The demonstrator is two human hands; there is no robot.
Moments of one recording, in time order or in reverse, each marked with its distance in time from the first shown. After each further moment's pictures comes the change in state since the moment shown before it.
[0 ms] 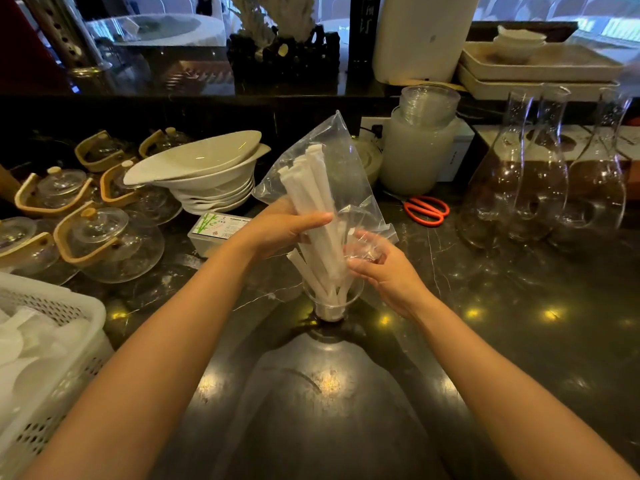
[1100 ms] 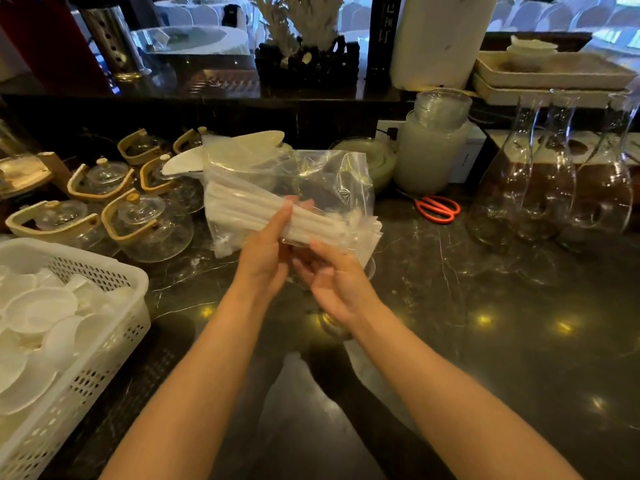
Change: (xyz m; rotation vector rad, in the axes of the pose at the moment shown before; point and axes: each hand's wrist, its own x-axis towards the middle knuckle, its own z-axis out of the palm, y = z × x) left_hand -0.077 -0.013 0.023 -0.727 0.402 0.215; right_hand -0.038 -0.009 0.108 0.819 -0.133 0.035
